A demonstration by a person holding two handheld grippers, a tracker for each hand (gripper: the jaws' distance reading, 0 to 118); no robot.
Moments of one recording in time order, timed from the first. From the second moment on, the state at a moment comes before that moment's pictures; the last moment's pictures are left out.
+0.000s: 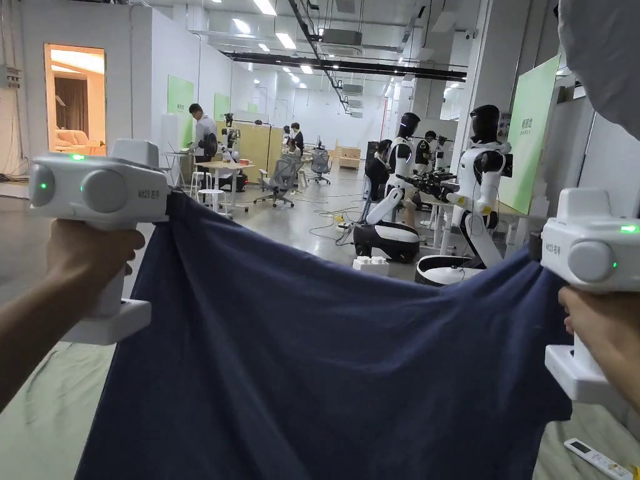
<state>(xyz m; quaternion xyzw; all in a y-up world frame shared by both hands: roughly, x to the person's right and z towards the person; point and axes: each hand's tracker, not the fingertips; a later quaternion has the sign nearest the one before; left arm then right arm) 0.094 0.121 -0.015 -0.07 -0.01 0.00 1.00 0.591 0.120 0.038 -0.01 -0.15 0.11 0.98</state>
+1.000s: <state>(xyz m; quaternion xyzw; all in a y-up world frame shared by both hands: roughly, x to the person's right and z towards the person) 0.061 0.008 0.044 -0.14 -0.01 0.05 0.99 0.555 0.043 0.108 -0.03 -0.11 0.13 0.99</state>
